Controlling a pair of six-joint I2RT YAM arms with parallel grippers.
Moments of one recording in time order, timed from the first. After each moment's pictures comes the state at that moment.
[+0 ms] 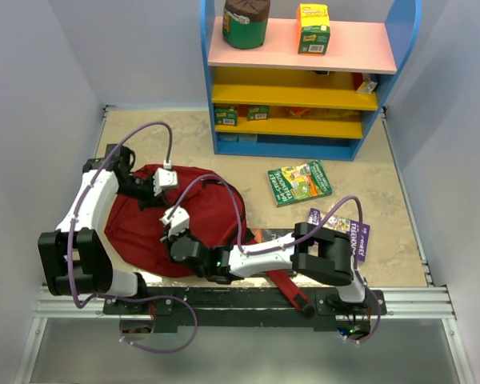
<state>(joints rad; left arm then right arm) 0.09 1.41 1.09 -1.11 0.76 1.43 1.42 2.01 1.25 0.44 0.58 0.46</state>
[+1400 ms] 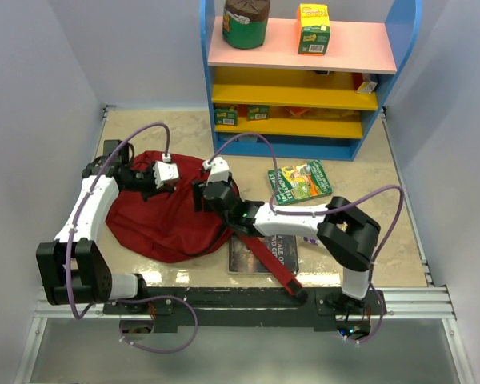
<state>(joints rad) 0.06 1.33 1.05 -0.82 0.78 1.25 1.08 1.83 1.16 0.25 0.53 0.47</state>
